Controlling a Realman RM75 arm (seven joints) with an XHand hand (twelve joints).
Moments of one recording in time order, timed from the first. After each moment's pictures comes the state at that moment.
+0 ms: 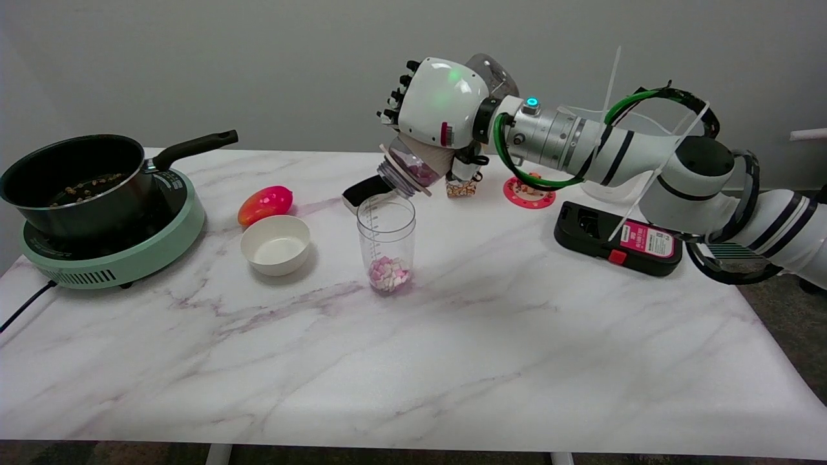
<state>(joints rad) 0.74 -0.63 -2.33 1.61 -0.65 0.28 0.94</state>
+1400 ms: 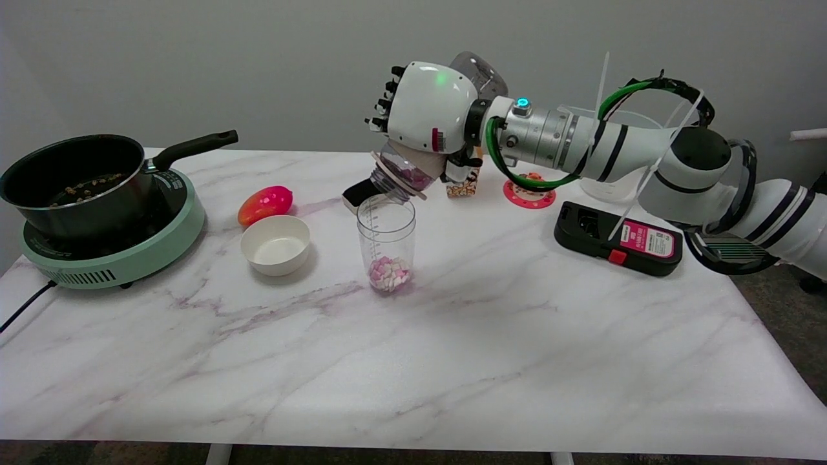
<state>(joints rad) 0.80 -0.63 -2.38 1.60 -0.71 0.33 0.98</state>
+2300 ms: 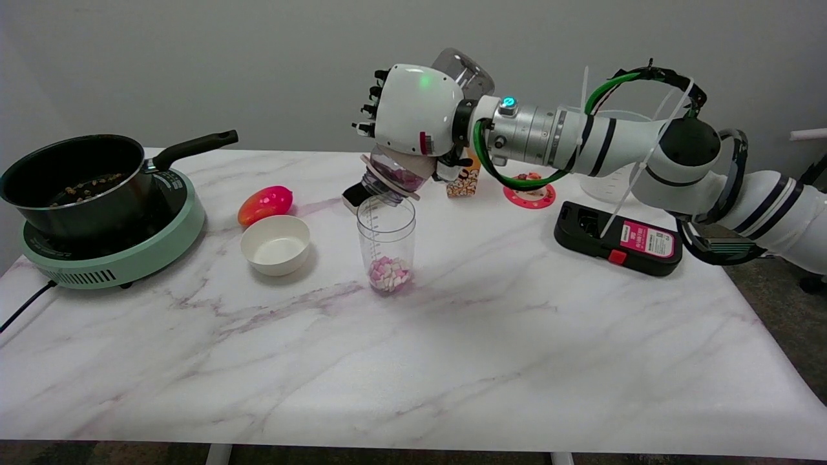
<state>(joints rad) 0.85 -0.66 -2.39 1.59 -0.85 0.38 1.06</state>
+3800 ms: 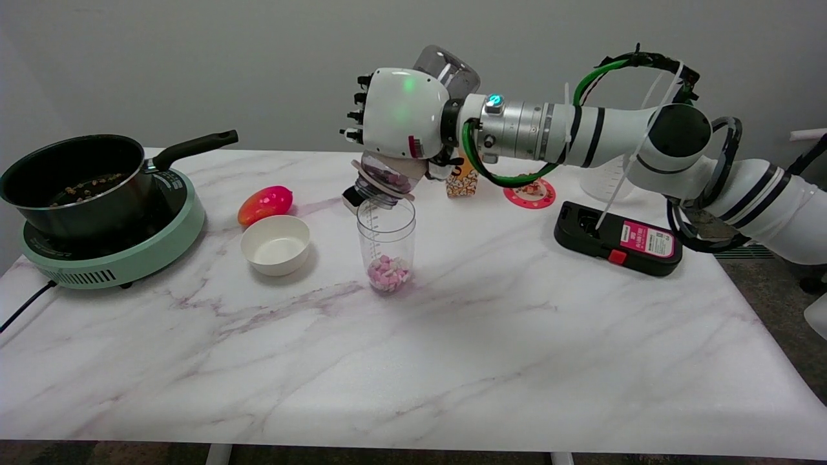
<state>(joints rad) 0.89 -0.71 -2.36 1.56 -1.01 0.49 1.16</state>
